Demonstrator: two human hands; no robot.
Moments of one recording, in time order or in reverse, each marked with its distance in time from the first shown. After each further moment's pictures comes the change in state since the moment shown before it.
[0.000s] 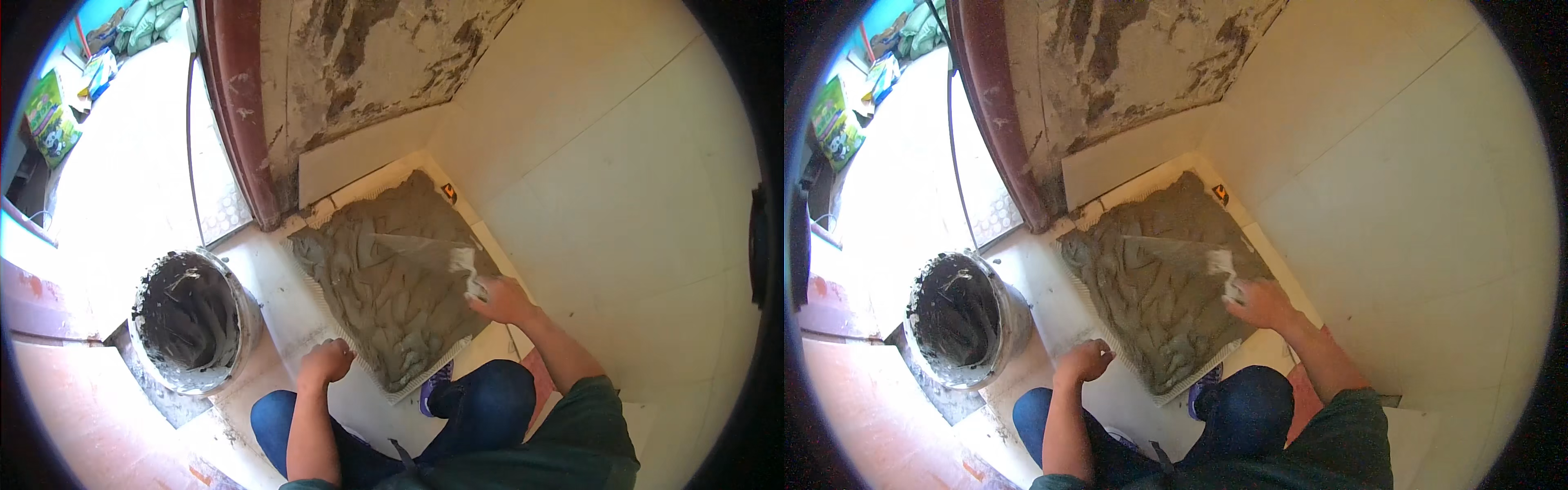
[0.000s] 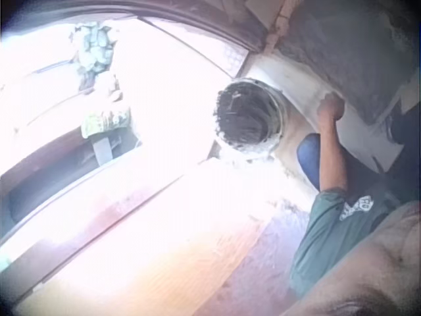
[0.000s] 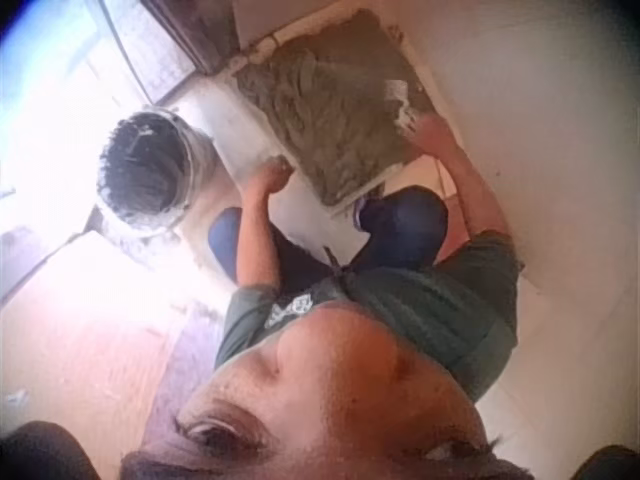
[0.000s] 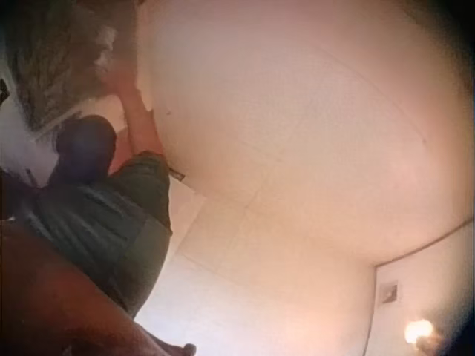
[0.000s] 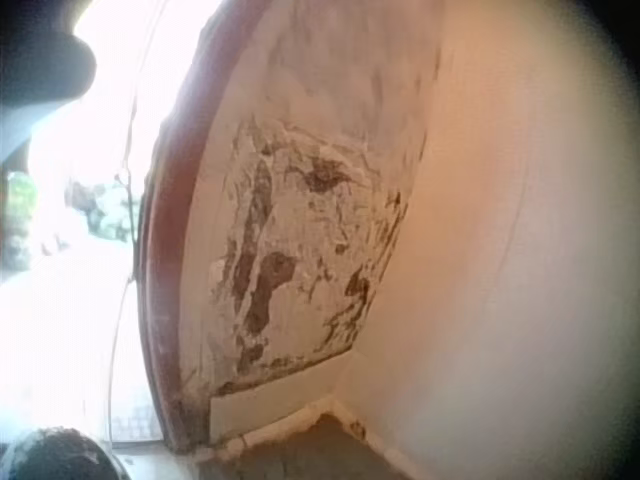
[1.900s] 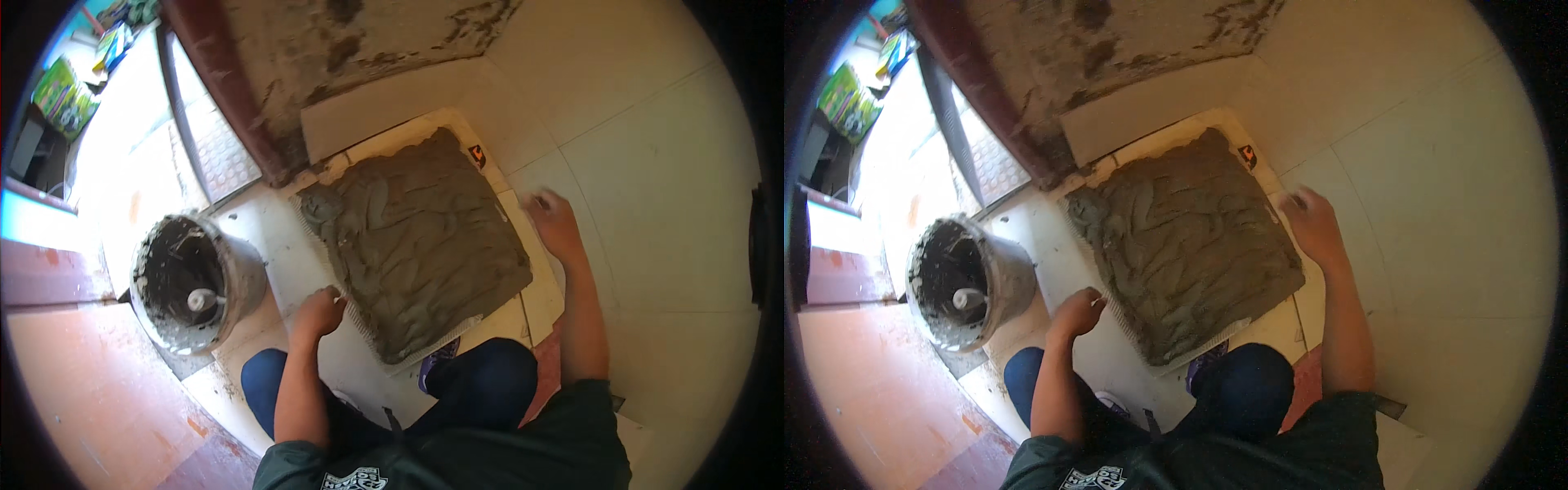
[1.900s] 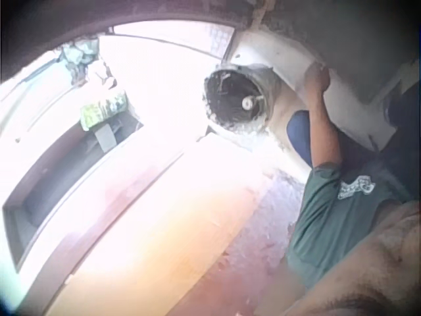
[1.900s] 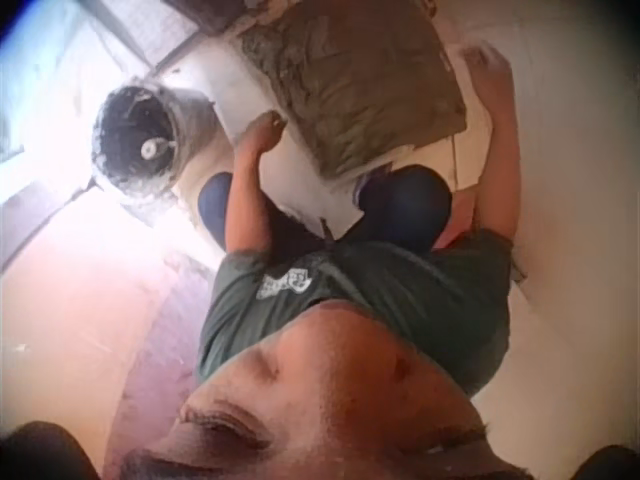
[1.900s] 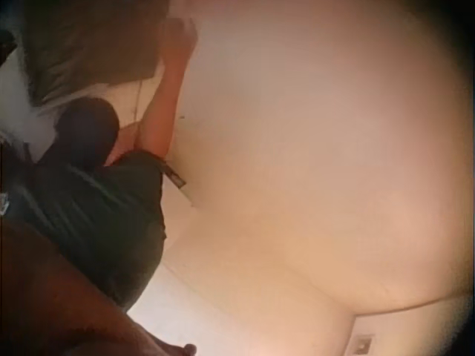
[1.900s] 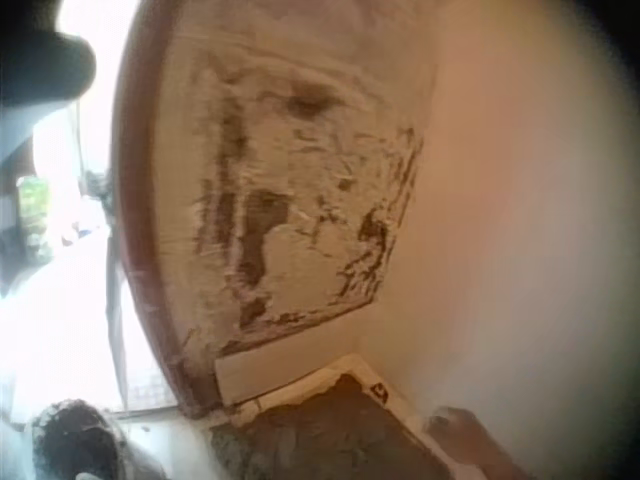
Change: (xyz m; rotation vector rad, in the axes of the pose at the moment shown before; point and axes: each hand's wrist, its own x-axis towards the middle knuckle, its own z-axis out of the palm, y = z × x) left_hand 0.039 0.000 0.004 -0.135 0.208 -0.093; right_hand 0.068 0.047 -0.073 0.601 0.284 0.191
